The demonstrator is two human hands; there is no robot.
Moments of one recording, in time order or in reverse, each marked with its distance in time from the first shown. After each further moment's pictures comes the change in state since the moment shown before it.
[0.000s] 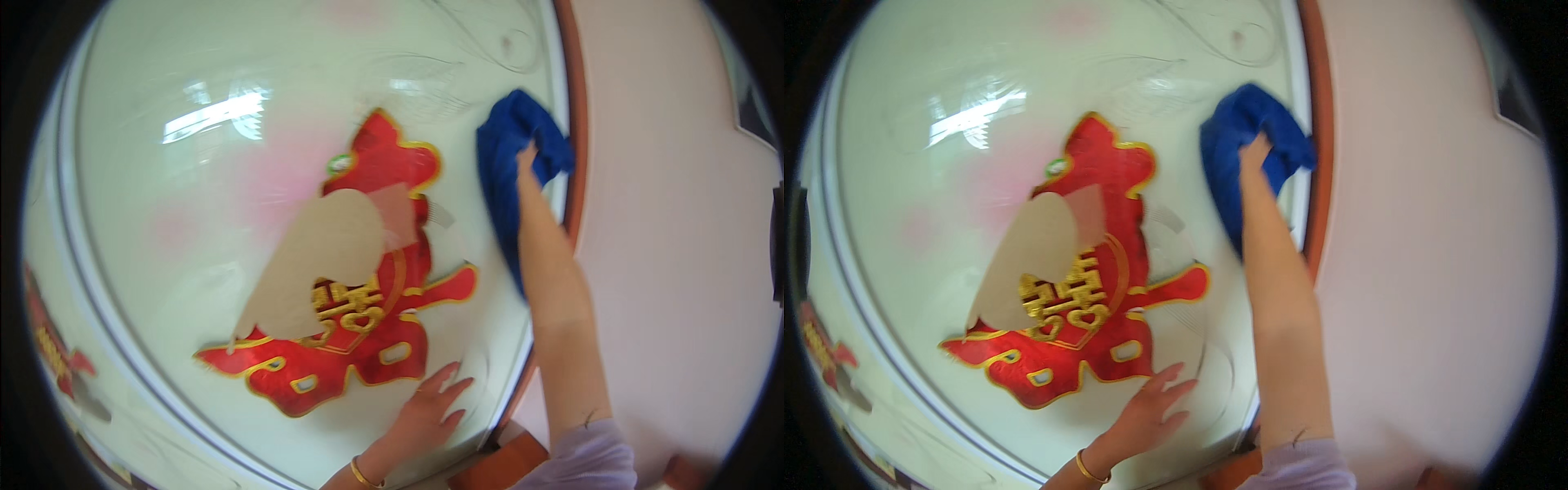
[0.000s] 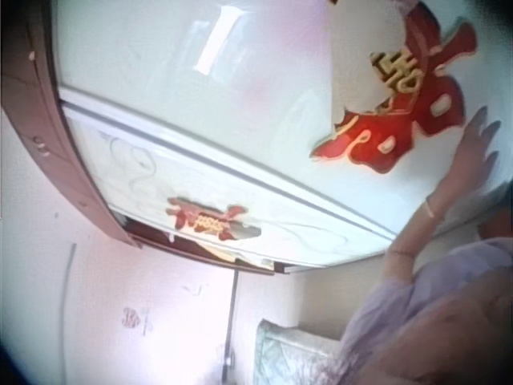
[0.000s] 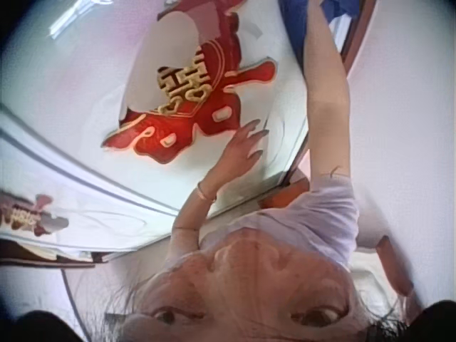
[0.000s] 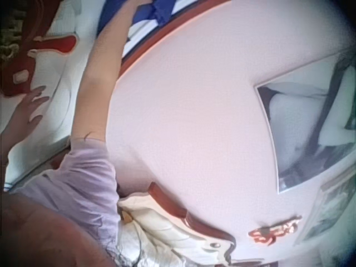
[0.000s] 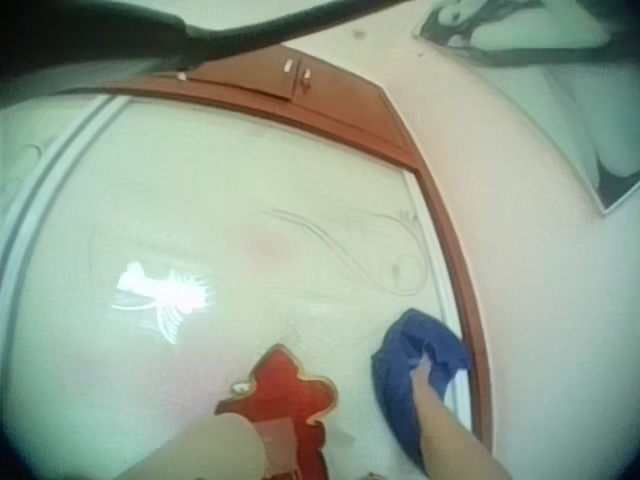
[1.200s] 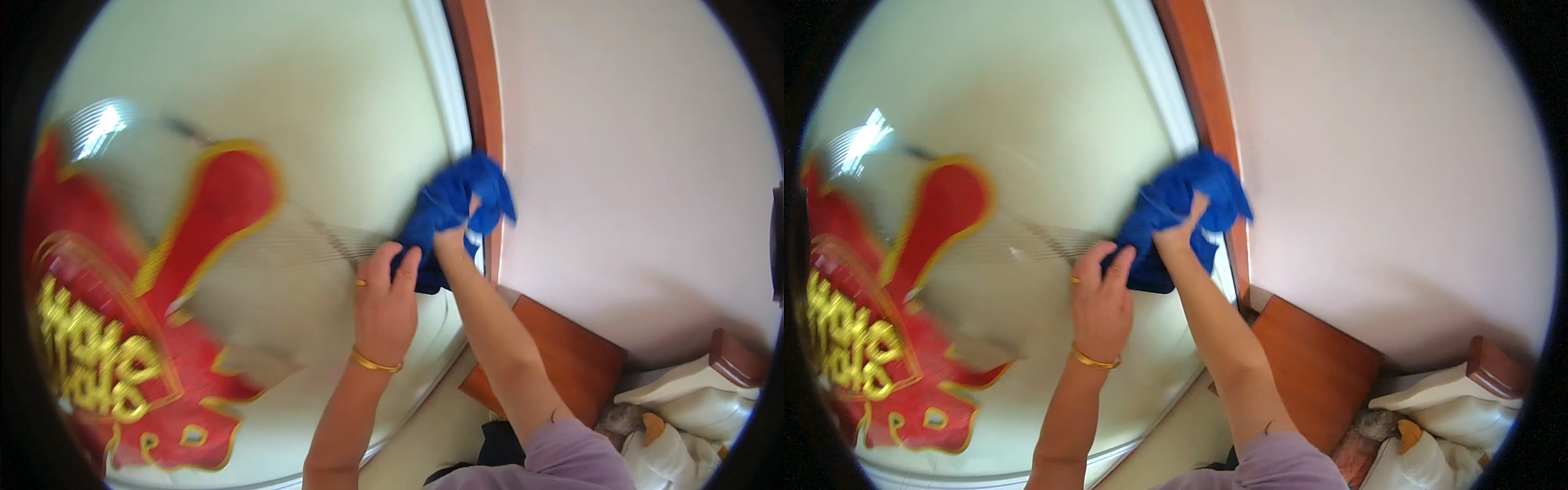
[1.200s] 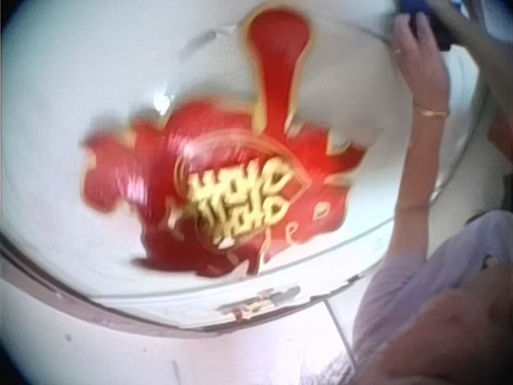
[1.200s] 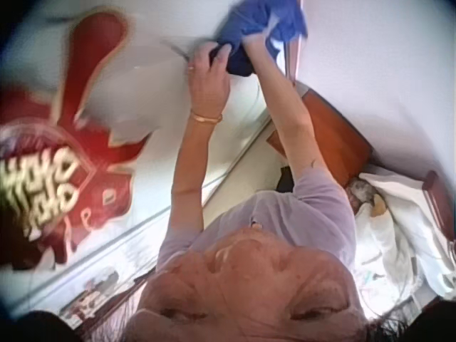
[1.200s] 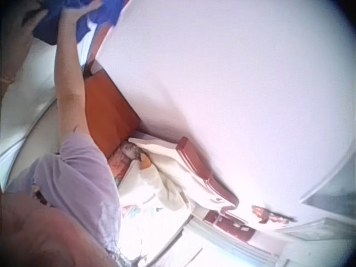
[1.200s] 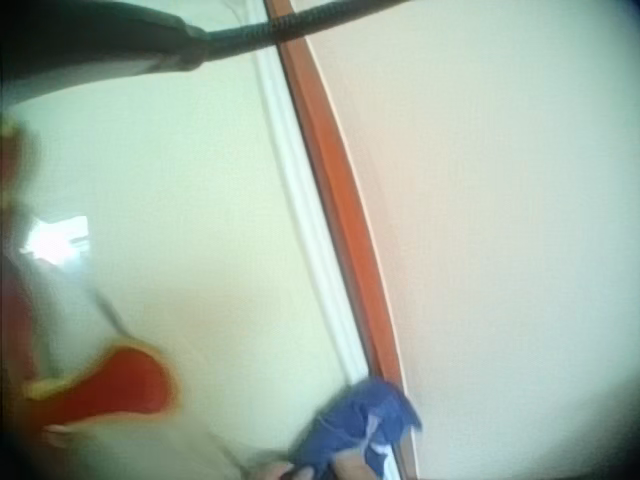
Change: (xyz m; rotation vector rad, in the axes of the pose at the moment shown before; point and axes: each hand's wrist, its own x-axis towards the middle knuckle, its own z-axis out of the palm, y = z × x) left_hand 0.099 -0.109 0.149 0.311 0.101 0.210; right_hand -0.428 0.160 0.177 0.525 0.454 0.567
